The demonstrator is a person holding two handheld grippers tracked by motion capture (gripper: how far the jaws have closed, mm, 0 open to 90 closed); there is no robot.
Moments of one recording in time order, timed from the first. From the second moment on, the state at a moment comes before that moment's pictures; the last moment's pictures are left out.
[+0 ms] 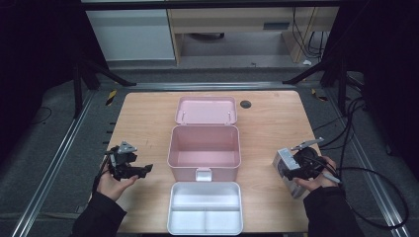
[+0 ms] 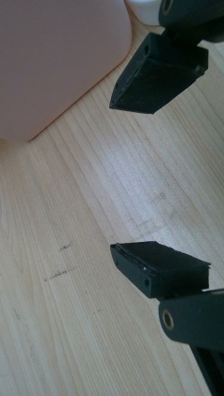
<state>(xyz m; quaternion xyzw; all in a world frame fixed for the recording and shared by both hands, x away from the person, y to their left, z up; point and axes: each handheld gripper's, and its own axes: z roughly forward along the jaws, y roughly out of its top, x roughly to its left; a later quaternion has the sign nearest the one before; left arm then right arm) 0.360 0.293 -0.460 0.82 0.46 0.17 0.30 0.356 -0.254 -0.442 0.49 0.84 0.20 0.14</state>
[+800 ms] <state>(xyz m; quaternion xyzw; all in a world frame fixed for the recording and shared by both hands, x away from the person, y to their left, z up) 0.361 0.291 -0.463 0.82 0.46 0.17 0.29 0.364 -0.255 -0.453 0.52 0.83 0.16 0.10</state>
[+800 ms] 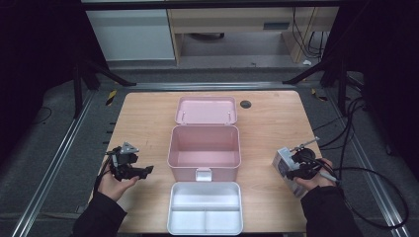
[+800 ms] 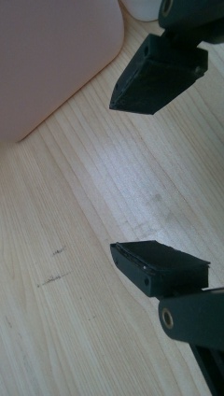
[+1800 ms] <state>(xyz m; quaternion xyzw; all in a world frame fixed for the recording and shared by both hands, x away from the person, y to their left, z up) 0.362 0.279 -0.469 0.84 0.43 0.16 0.28 0.384 -0.223 -0.359 0.44 0.83 0.30 0.16</state>
